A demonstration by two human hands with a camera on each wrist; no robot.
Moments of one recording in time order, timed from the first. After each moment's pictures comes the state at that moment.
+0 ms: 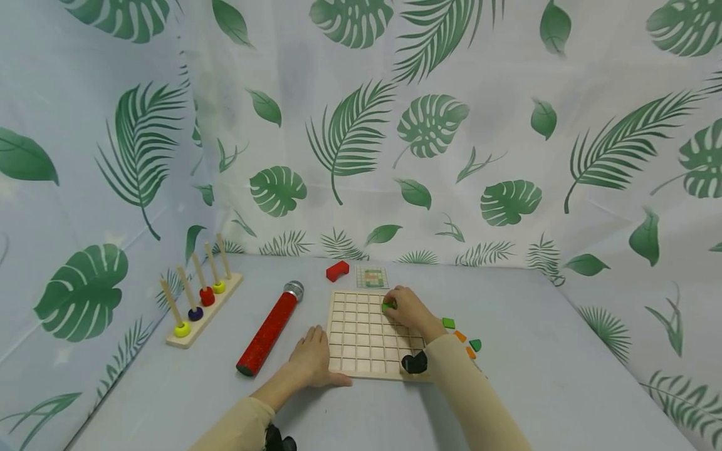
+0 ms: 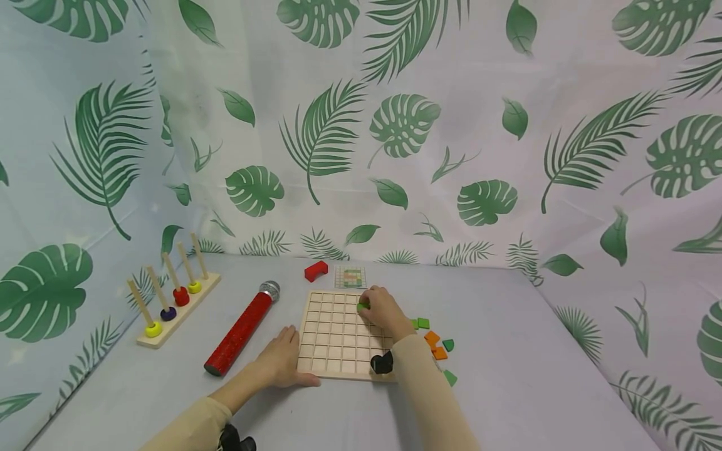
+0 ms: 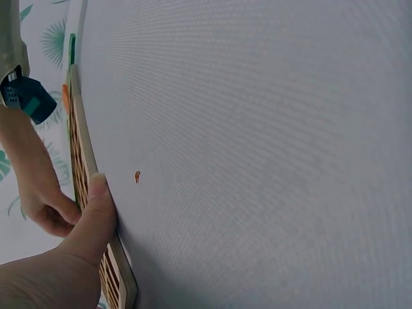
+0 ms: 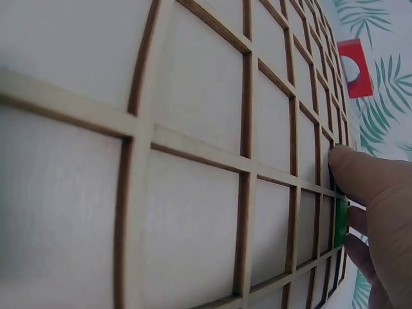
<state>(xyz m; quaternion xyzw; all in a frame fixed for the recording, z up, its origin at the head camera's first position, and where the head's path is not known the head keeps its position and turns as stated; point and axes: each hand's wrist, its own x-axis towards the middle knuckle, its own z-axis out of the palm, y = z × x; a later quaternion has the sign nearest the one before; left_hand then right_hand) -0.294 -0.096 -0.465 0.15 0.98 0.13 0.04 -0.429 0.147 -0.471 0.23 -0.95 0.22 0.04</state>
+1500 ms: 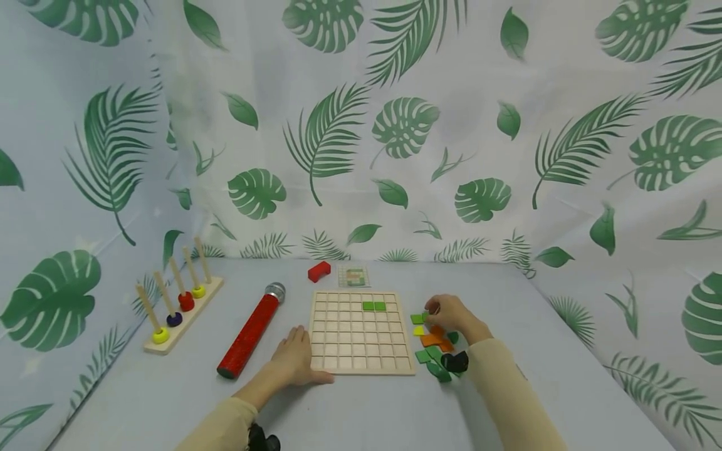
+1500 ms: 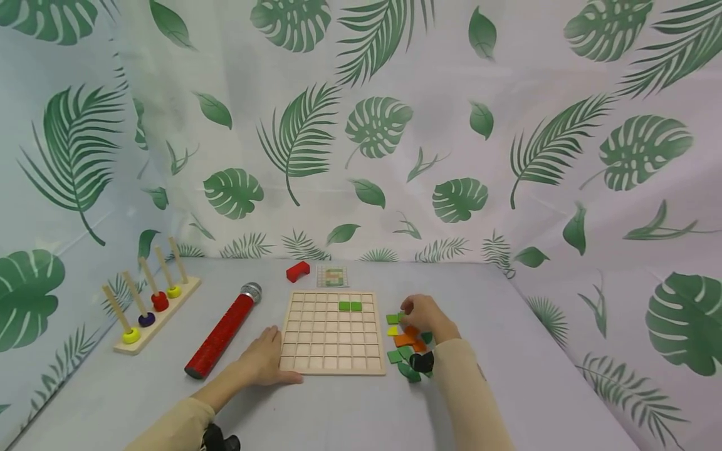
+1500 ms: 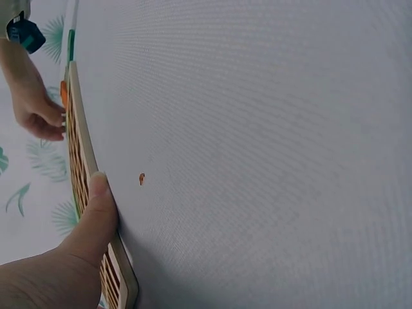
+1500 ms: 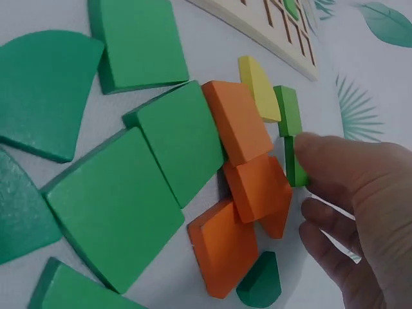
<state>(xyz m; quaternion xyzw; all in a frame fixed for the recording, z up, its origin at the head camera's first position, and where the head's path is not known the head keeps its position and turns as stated) -0.291 -0.093 -0.466 0.15 0.98 0.16 0.04 -0.394 0.269 -0.453 0.04 -0.97 0.25 -0.06</state>
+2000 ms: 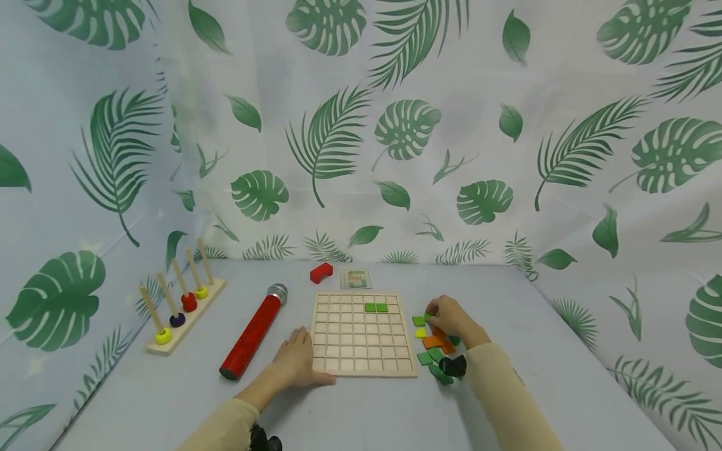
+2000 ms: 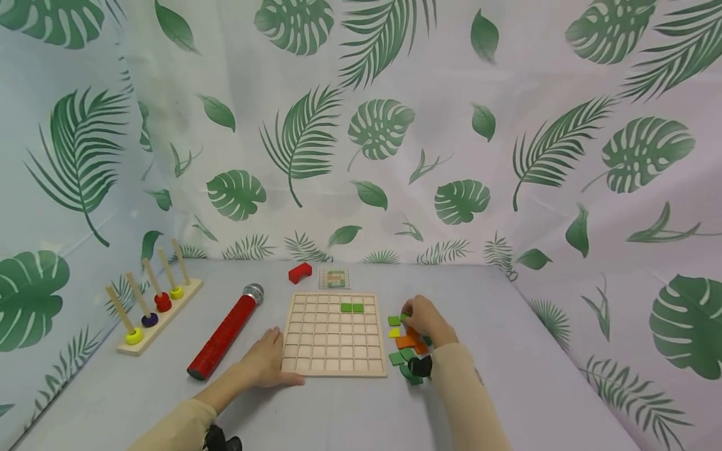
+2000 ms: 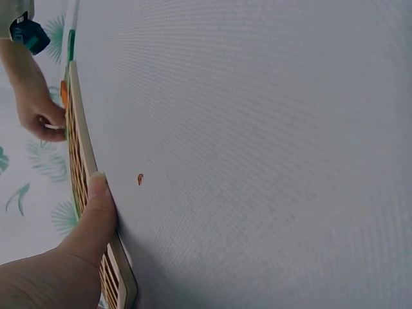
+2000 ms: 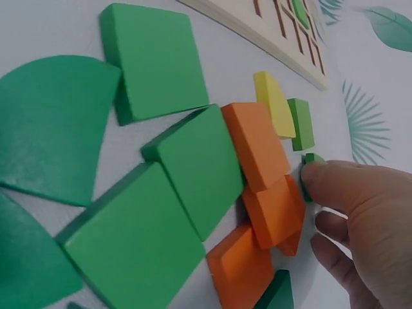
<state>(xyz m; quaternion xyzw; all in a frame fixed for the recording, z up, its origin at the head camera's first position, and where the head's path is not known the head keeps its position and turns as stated) -0.291 -0.093 -0.465 0.15 0.97 0.16 0.04 -0.395 0.265 -0.458 0.06 -0.97 0.21 -0.04</state>
